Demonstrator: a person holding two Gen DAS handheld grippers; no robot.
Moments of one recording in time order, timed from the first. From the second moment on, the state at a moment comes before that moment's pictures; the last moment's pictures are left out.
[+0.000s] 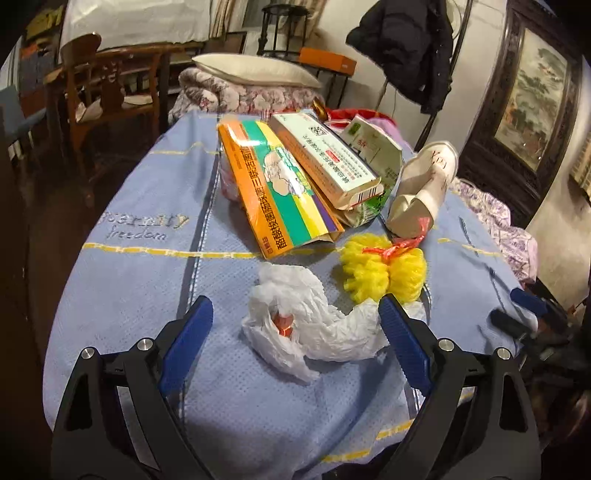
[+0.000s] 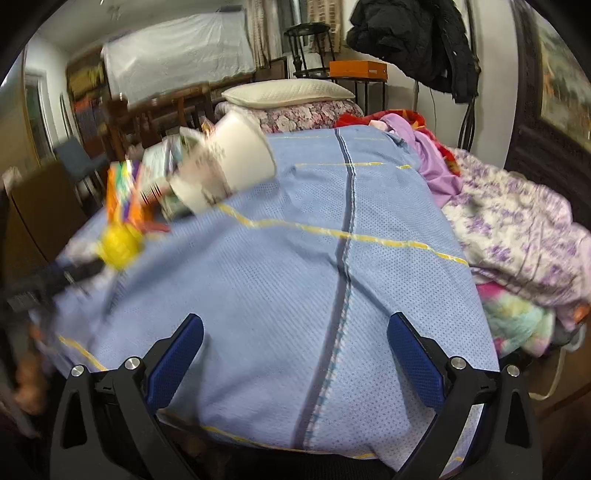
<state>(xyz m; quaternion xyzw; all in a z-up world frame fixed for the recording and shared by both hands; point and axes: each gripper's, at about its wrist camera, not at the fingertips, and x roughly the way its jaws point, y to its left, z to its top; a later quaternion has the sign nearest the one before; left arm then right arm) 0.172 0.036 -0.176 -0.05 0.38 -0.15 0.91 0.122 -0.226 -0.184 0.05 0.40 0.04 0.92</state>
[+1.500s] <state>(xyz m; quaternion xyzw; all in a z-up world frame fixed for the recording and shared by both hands) 0.142 0.035 -0.156 -0.02 0.35 -0.13 0.93 0.198 -0.240 -0.161 0.24 0.41 0.13 0.87</state>
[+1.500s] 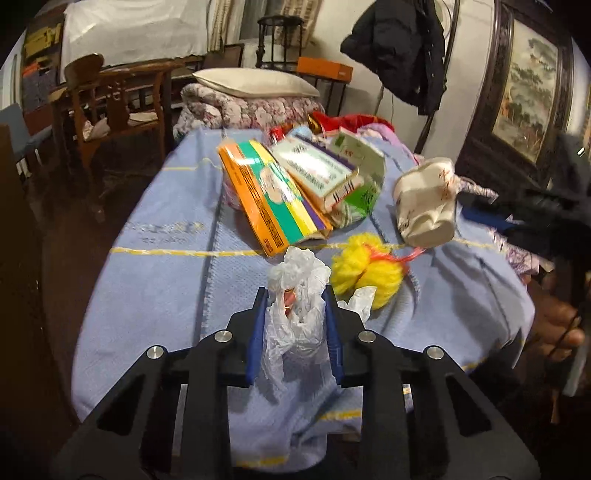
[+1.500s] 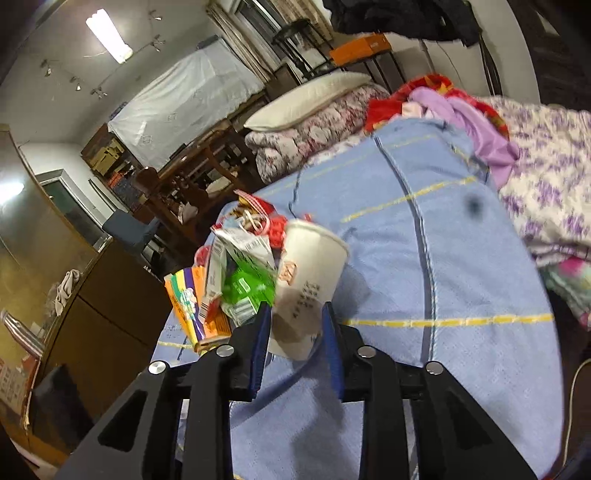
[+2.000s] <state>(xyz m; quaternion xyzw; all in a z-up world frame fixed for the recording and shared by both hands) 0.116 0.032 -0.123 -0.01 0.33 -0.11 0.94 0.238 -0.218 -0.181 0.26 0.44 0.13 0.85</state>
